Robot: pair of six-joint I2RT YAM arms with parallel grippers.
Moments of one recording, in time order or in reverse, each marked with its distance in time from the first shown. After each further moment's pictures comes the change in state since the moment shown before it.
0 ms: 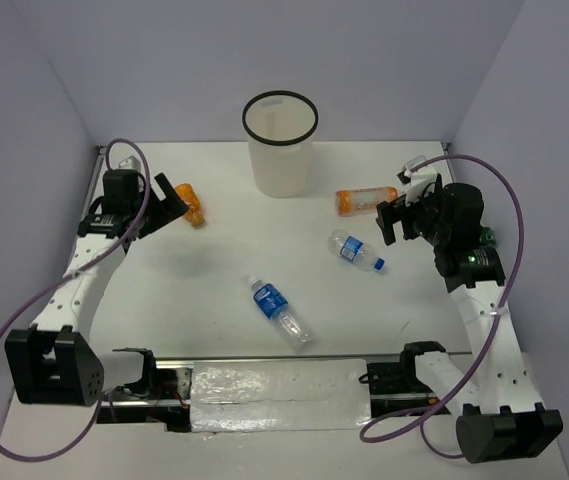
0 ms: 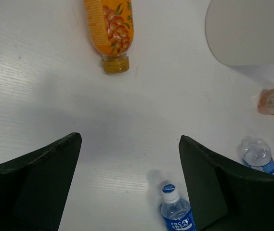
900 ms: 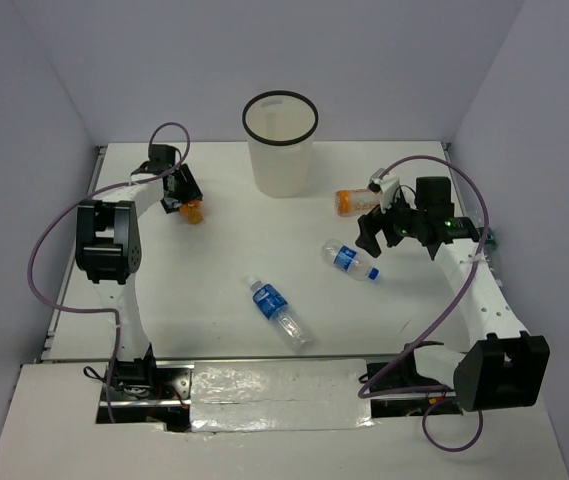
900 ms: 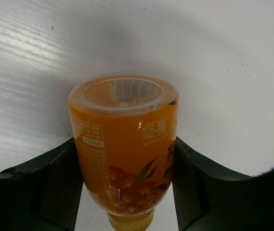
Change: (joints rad) left arm 0.000 0.896 0.509 0.101 -0.067 0.031; right arm 0.000 0.280 -0.016 -0.084 -0.272 -0.171
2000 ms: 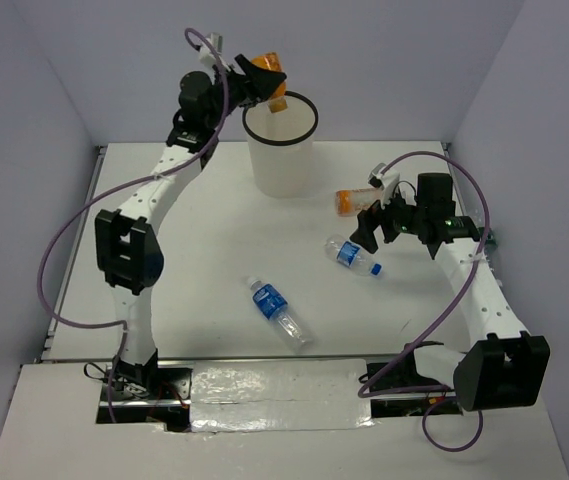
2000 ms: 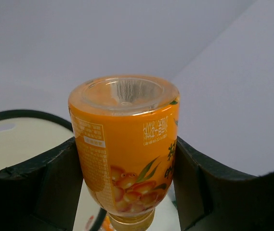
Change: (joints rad) left arm -0.286 -0.066 0.466 0.669 0.344 -0.257; right arm 0.000 0.013 0.012 0.053 -0.108 0.038
